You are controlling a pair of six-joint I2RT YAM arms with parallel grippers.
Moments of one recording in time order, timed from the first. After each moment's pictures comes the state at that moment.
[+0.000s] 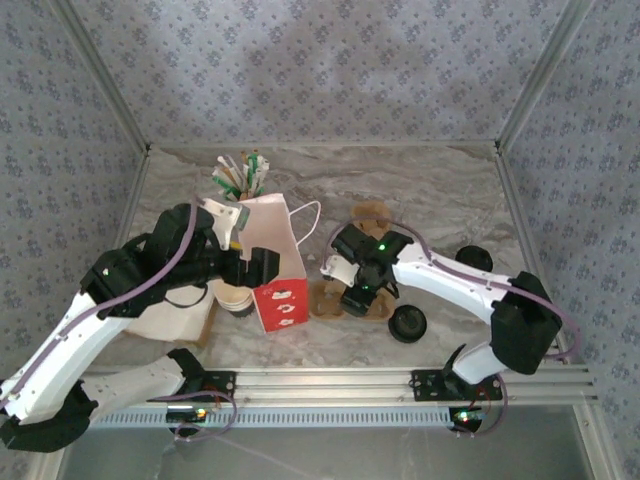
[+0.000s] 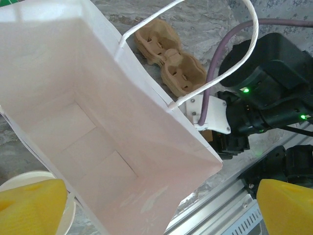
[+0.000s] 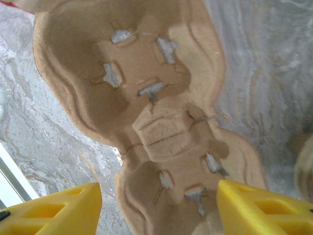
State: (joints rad) left arm -0.82 0.93 1.37 -1.11 0.04 -0.50; right arm 0.85 1.49 1.09 -0.96 -0.06 -0.30
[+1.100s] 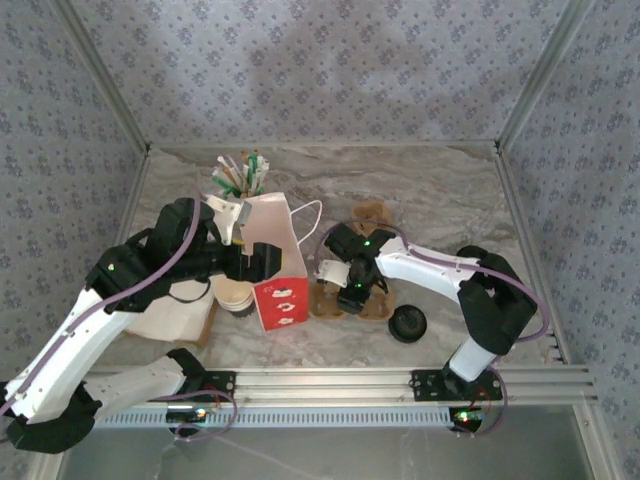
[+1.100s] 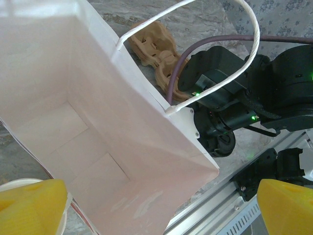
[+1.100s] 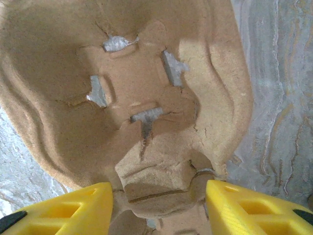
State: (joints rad) left arm -0.76 0.95 1.36 -1.08 0.11 -0.49; right arm 0.82 1.63 1.10 -0.88 -0.10 -0.44
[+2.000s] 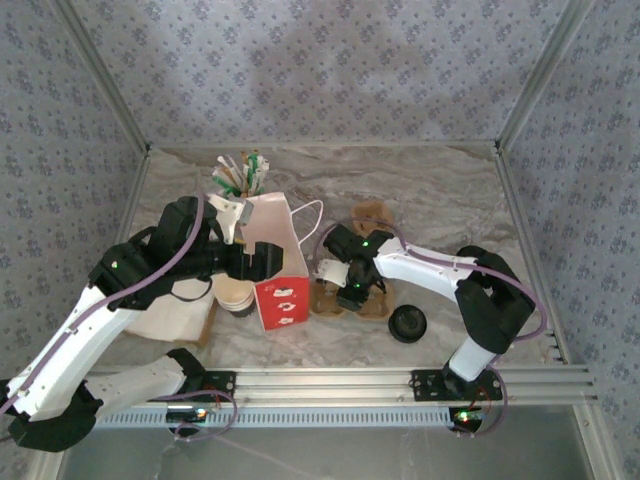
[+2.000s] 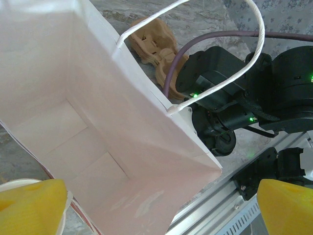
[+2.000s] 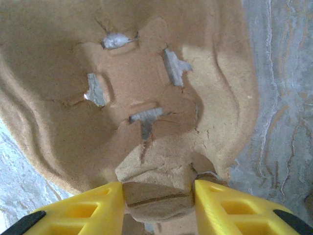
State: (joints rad) left arm -0.76 0.96 1.36 -1.08 0.11 -0.49; right arm 0.83 1.64 1.10 -0.86 -0.08 -0.41
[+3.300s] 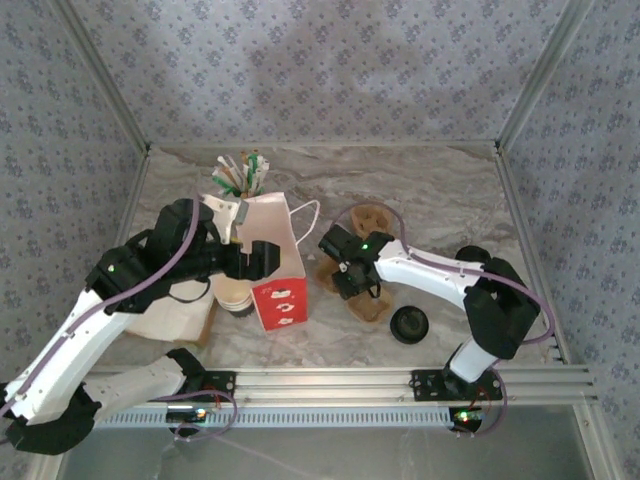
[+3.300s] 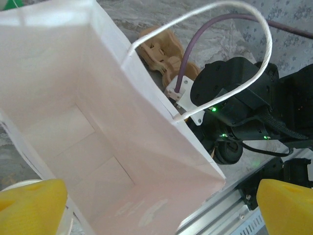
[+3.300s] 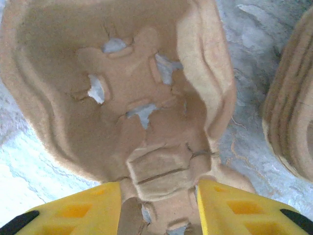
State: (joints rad) left arm -0.76 0.94 1.35 -1.06 0.06 -0.51; right arm 0.87 1.61 1.13 -0.86 0.14 0.35
